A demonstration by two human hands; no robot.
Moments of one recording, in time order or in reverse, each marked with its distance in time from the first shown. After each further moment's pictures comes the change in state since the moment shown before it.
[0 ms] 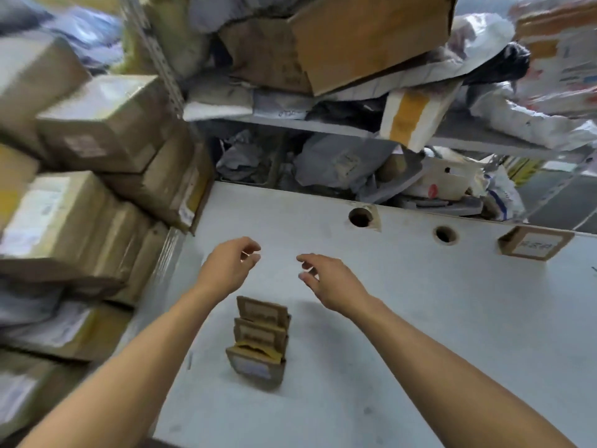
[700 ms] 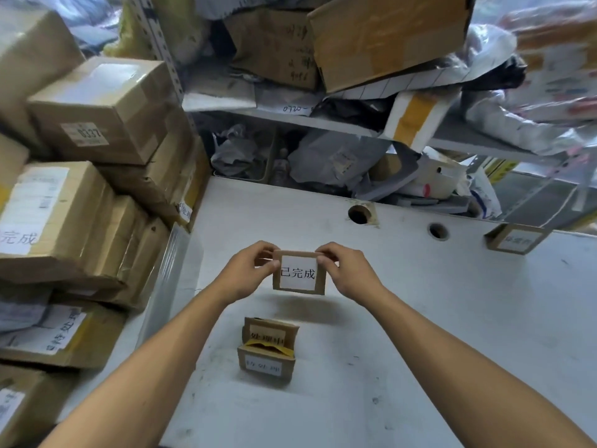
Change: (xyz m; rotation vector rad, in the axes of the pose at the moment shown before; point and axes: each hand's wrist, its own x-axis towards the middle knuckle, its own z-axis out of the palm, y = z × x) left_hand -0.002 -0.026 0.011 -0.383 -0.223 0.063; right_hand 0.004 -0.005 0.004 0.082 0.168 0.108
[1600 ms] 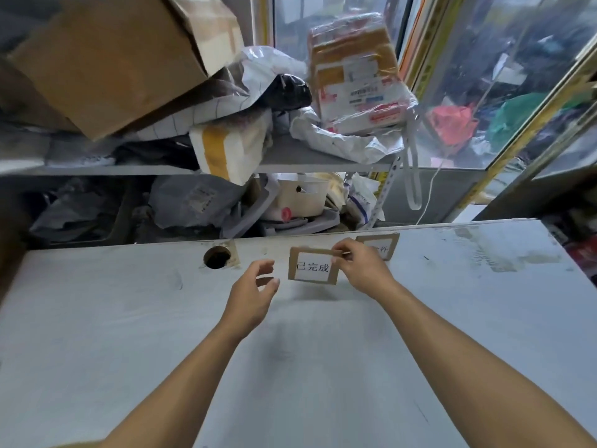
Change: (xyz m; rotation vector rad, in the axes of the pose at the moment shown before) left_hand 0.115 0.190 0.270 -0.103 0.011 0.060; right_hand -0.016 0.240 -0.257 0.044 0.264 0.281
